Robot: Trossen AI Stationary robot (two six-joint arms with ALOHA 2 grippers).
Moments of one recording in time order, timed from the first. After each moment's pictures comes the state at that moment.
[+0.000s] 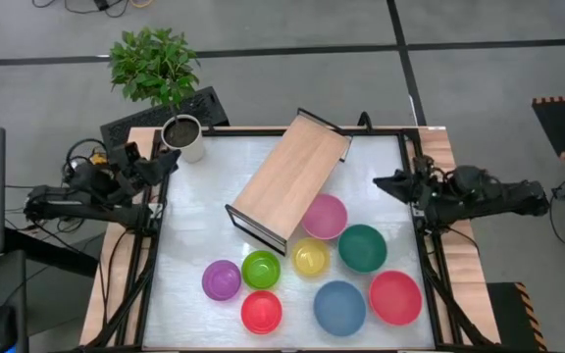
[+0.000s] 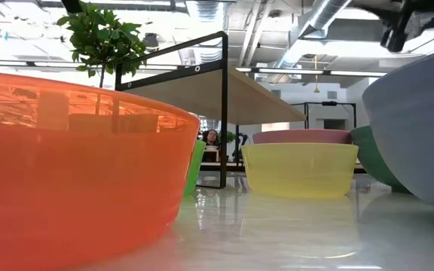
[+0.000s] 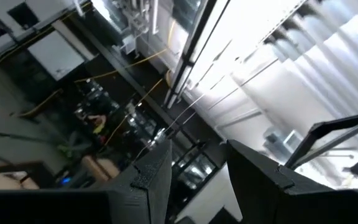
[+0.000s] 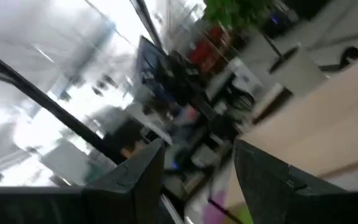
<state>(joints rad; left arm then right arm) -0.04 0.33 0.48 0.44 -0.35 -0.71 0.09 0.31 0.49 -0.07 0.20 0.86</state>
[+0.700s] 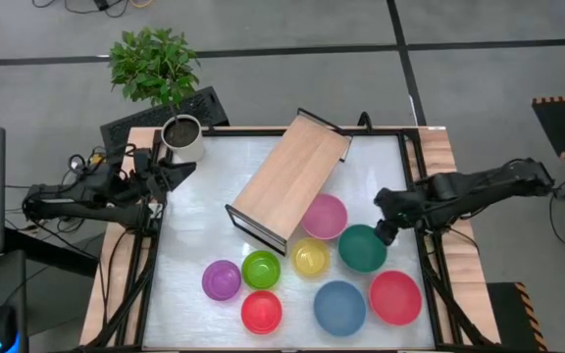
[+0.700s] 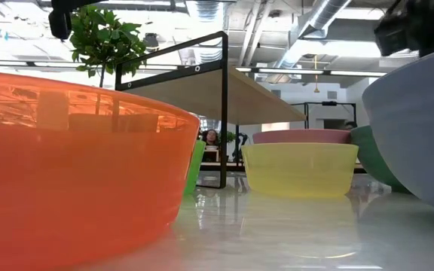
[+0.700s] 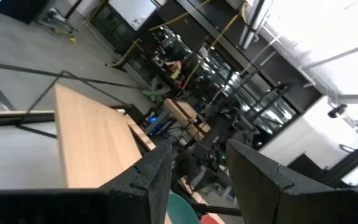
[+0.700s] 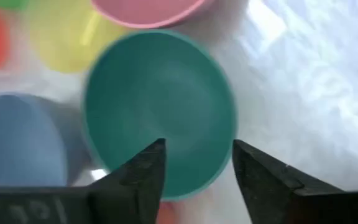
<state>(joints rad) -0.04 0.33 0.56 -0.07 -0.43 -0.73 0.18 0.93 0.79 -1.04 -0.05 0.96</state>
